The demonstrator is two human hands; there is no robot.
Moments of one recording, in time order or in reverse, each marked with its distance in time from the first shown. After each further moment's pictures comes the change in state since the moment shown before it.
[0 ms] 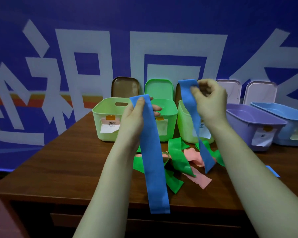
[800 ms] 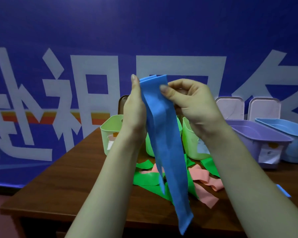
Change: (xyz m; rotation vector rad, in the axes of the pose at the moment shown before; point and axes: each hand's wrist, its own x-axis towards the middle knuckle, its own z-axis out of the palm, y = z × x) left_hand -0.005 0.074 0.023 -0.127 -0.027 0.120; right_hand -0.023 -0.112 0.010 0.538 -0.427 0.161
